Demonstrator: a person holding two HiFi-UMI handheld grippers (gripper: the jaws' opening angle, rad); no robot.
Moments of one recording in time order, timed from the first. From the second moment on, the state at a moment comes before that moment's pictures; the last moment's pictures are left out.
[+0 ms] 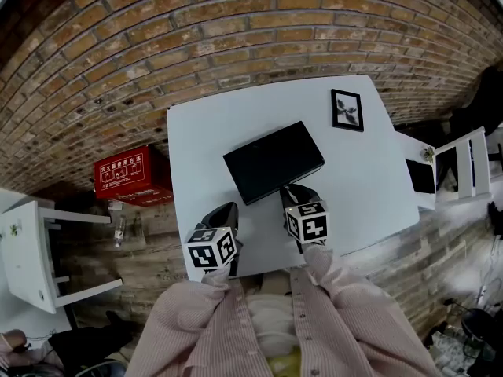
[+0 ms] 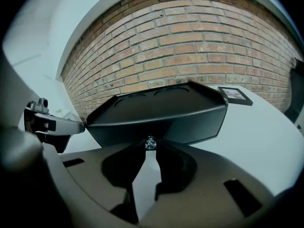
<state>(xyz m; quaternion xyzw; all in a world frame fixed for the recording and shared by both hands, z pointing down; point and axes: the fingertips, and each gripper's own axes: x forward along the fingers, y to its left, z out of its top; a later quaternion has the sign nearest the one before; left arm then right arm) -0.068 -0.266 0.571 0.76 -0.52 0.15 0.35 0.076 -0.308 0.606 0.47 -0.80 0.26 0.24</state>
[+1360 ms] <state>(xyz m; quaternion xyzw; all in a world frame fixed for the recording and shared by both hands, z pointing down) -0.048 -0.268 0.441 0.85 -0.50 0.06 0.16 0.115 -0.281 0.464 0.48 -0.86 0.14 0.07</state>
